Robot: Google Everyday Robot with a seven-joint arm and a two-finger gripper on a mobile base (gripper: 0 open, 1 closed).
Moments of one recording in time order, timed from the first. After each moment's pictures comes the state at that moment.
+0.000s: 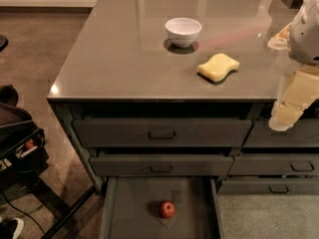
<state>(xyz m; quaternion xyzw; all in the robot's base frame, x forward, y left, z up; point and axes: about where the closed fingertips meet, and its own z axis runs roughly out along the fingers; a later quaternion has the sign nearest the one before) 0.438 -0.217 0.976 -0.60 0.78 -0.03 0.16</state>
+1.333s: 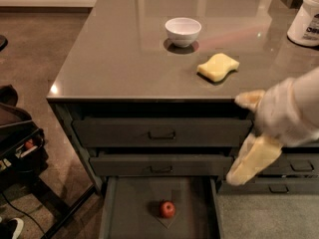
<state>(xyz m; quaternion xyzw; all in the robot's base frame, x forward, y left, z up) 0.403 -0.168 0.878 -0.58 0.77 0.09 0.25</state>
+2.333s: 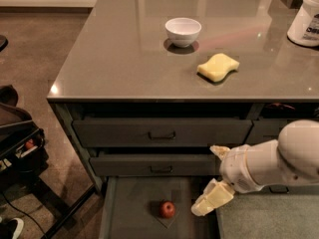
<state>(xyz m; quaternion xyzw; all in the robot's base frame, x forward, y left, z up) 0.394 -0.121 0.712 -0.50 0.79 0.21 0.27</state>
